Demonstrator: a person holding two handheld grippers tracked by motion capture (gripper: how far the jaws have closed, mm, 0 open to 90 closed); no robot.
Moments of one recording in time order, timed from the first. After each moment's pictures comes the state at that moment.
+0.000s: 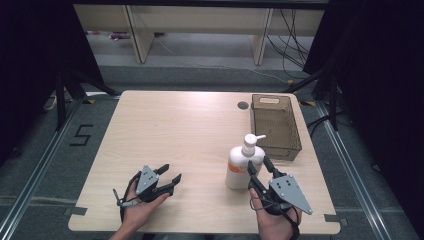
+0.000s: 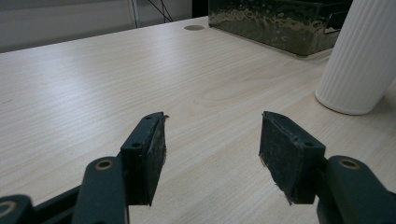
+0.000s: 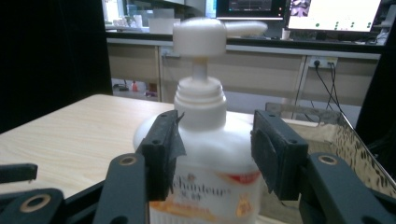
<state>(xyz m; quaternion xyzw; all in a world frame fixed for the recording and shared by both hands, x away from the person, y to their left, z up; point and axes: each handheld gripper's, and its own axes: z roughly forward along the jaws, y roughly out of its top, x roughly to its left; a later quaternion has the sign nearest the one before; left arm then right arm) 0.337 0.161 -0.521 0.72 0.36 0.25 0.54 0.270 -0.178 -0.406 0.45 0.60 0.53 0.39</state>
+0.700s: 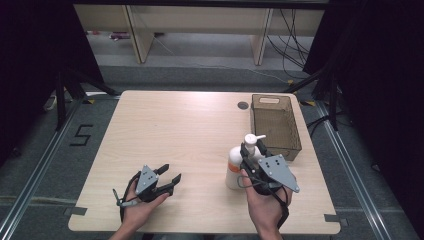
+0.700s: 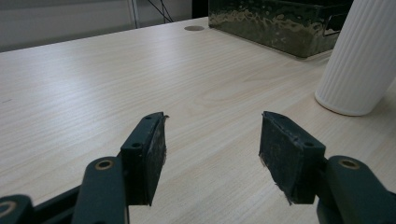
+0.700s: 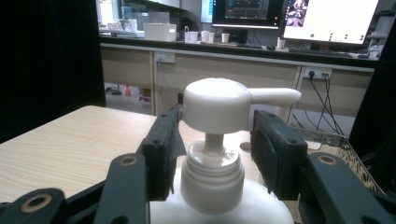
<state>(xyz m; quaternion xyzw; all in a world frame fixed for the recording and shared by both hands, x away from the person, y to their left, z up) 0.337 0.162 -0.521 0.72 0.36 0.25 0.54 0.303 -0.157 -0.384 0.45 0.60 0.52 0.41</state>
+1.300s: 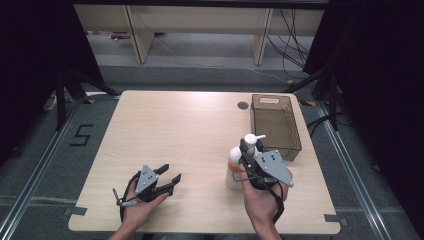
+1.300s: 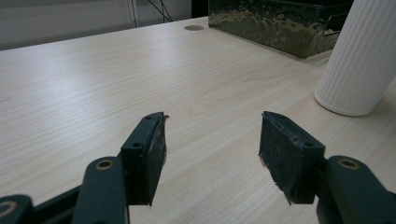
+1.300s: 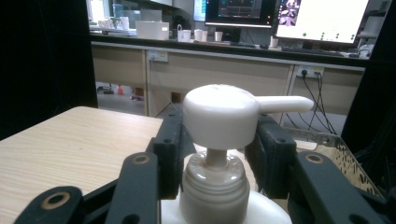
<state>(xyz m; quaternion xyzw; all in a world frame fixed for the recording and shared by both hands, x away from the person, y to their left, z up) 0.338 0.162 -0.521 0.72 0.37 0.25 0.54 0.312 -0.150 -0.383 0.46 0.59 0.51 0.42</state>
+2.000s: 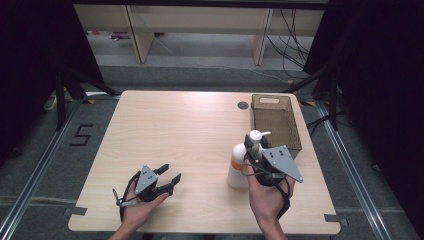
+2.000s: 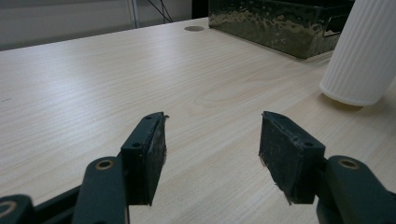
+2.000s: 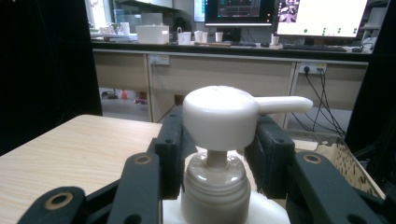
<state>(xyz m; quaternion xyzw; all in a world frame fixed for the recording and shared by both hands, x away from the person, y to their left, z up) 0.337 0.162 -0.521 0.72 0.37 0.25 0.54 0.316 -0.162 -0.370 0.46 0.59 0.53 0.41</state>
